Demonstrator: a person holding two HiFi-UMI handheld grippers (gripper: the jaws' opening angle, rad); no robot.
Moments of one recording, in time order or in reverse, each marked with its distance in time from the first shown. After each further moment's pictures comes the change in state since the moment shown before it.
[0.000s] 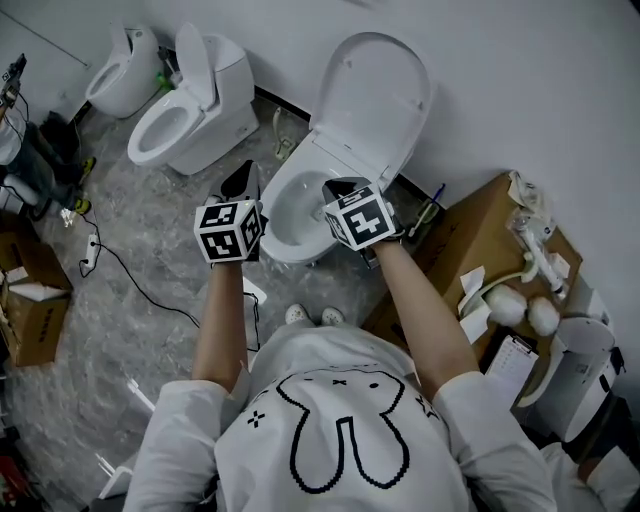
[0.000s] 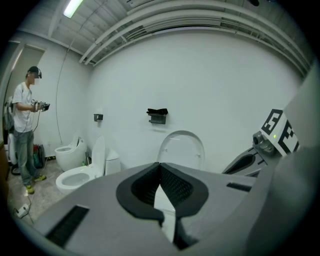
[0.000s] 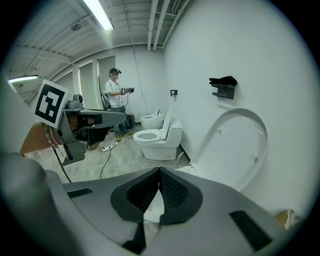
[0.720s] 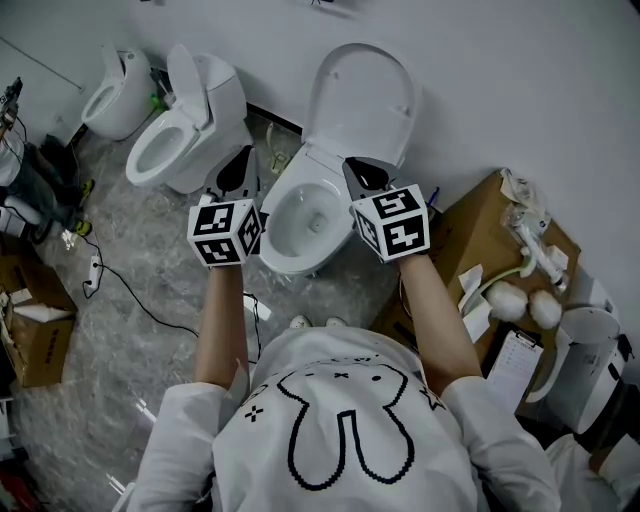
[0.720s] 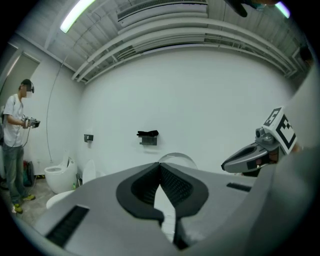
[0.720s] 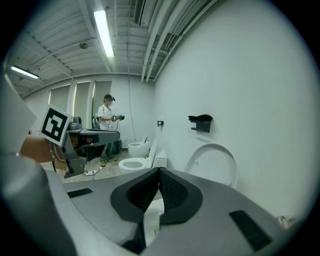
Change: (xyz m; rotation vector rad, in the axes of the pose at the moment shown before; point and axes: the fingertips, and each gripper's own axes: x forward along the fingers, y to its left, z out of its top) left arm -0.011 -0.033 0.086 0.093 -0.202 -0.075; right arm -0.095 -0.044 0.067 0.014 -0.339 -0.162
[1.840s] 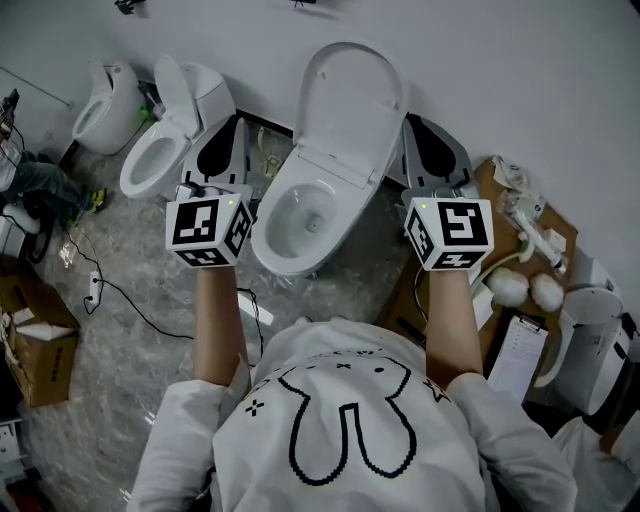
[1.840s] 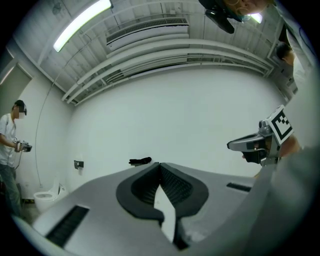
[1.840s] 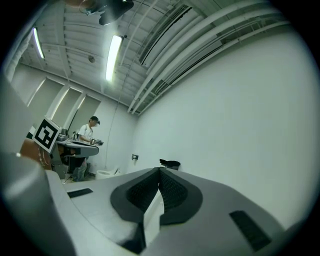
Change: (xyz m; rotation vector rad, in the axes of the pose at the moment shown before) left arm -0.015 -0.024 0.102 0.123 -0.230 -0.080; right arm -0.118 -0.061 0.105 -0.099 -0.439 -0.325
